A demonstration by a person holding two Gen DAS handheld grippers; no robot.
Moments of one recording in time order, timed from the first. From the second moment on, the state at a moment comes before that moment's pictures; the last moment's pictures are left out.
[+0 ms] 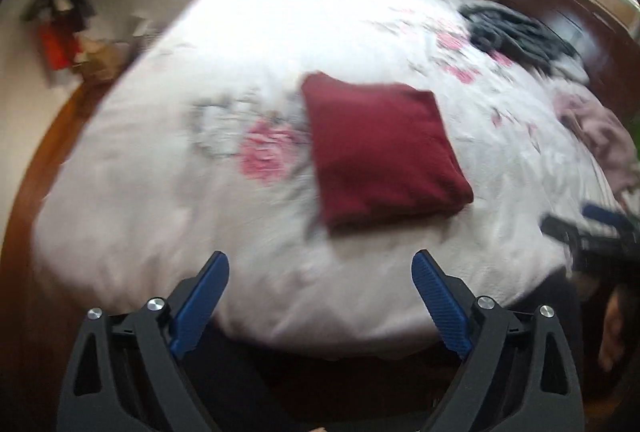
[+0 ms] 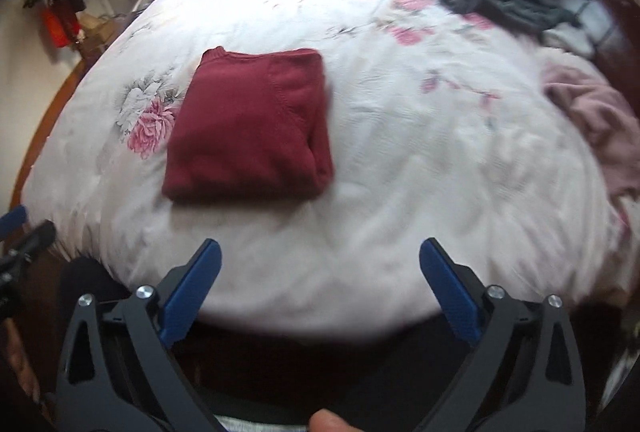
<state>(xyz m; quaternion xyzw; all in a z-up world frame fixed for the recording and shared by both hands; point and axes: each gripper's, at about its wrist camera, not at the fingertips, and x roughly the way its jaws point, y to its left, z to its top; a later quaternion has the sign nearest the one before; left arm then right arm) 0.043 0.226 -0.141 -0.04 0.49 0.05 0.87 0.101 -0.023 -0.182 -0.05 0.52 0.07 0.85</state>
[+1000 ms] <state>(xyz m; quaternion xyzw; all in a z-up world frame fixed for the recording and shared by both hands) -0.059 0.211 0.047 -0.05 0.41 -0.03 0.91 -0.029 0.002 0.031 -0.08 0.38 0.08 0.92</state>
